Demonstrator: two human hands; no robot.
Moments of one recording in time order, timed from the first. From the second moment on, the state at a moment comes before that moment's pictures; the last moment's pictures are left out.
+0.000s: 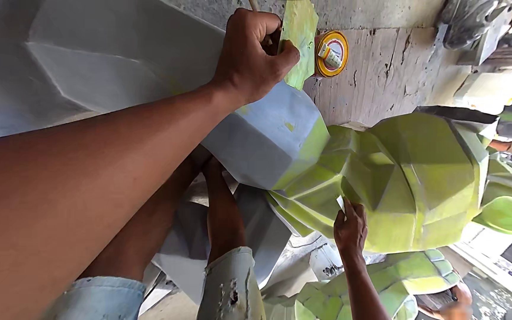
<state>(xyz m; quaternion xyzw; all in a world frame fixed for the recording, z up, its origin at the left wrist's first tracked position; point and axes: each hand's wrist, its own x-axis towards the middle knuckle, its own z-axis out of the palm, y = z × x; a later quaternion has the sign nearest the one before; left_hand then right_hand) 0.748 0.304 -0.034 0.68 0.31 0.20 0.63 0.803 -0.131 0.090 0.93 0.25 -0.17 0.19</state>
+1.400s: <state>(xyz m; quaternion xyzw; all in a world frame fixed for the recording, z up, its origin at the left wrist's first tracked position) 0.748 0.305 -0.033 0.66 0.32 0.20 0.65 0.795 -0.138 0.092 0.94 0.25 -0.21 0.14</state>
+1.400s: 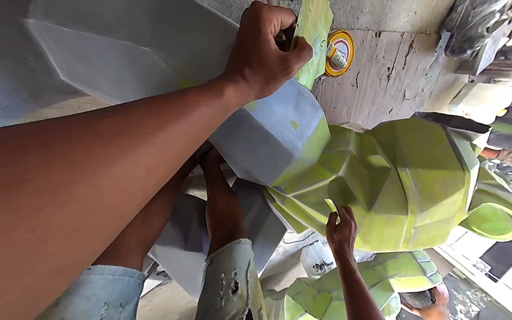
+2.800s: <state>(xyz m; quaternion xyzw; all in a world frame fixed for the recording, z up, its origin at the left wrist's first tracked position) 0.747 0.307 -0.034 0.63 0.30 0.22 0.69 0.822 -0.121 0.117 0.93 0.26 -0.26 0.09</state>
